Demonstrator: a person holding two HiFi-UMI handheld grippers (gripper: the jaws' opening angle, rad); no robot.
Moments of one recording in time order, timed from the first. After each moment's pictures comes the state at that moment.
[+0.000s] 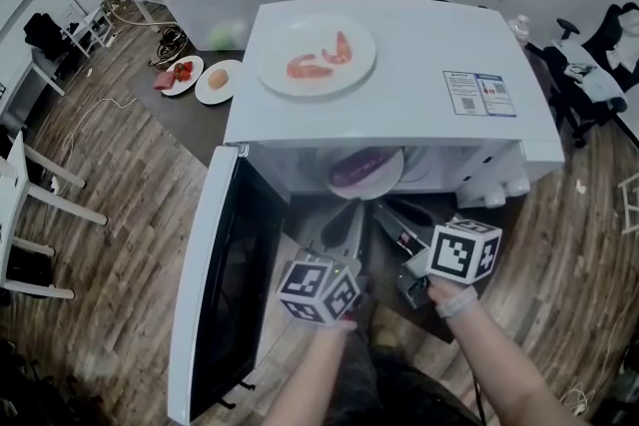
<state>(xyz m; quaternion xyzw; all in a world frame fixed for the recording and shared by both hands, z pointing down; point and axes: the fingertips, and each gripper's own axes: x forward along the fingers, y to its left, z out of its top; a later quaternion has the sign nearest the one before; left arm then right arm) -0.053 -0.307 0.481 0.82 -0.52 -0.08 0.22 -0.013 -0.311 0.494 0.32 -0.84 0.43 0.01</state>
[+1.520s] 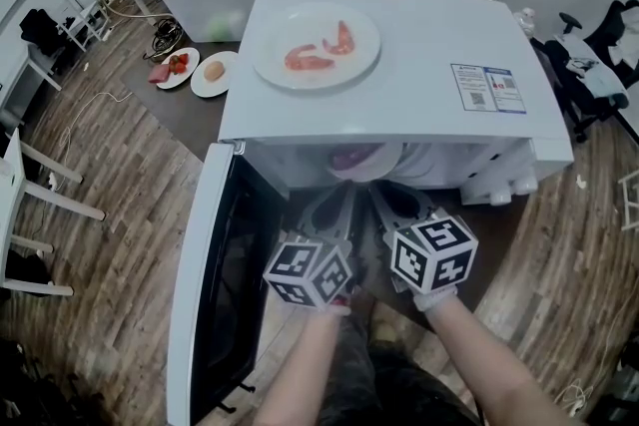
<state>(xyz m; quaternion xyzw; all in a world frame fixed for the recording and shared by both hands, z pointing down) -0.071 -0.332 0.484 0.81 -0.53 -0.07 0.24 -0.033 -0.336 0.494 0.40 -0.88 0.24 0.10</state>
